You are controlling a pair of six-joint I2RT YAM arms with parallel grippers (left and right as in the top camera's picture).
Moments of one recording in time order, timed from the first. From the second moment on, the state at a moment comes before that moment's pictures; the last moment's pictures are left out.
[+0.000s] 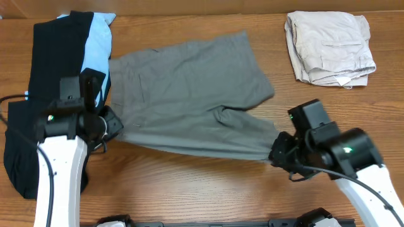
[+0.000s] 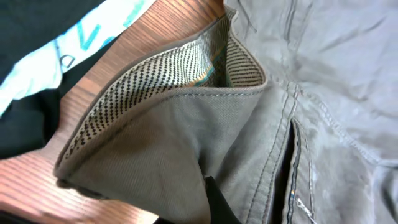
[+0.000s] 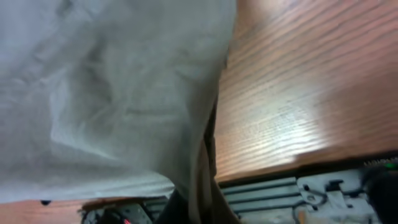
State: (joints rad) left arm 0.11 1.26 1.20 -1.21 0.02 -0.54; right arm 0.38 1.10 1.18 -1.41 -0.20 0.88
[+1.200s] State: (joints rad) left arm 0.10 1.67 1.20 -0.62 -0.03 -0.71; right arm 0.19 1.74 1.38 -0.48 -0.19 0.41
